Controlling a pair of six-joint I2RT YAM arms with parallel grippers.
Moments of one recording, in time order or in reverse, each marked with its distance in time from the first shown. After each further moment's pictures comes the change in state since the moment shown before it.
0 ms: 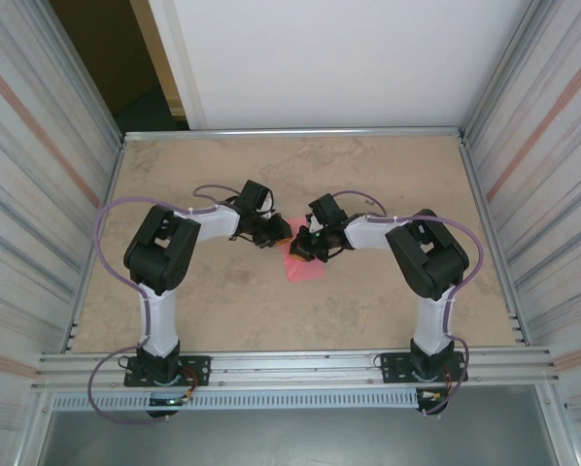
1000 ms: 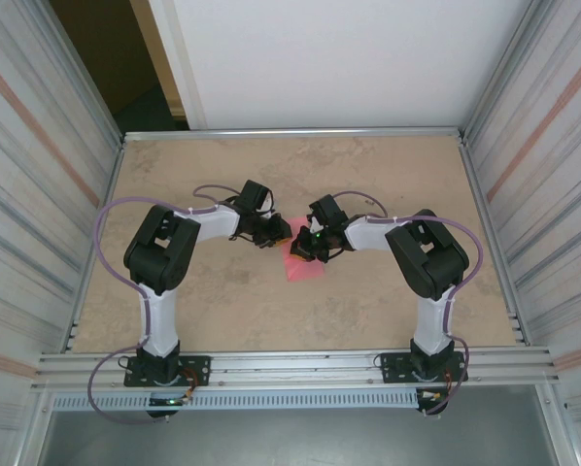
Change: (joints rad) left arm 0.001 0.000 0.000 0.000 0.003 0.000; right arm 0.000 0.000 -0.012 0.023 0.021 0.008
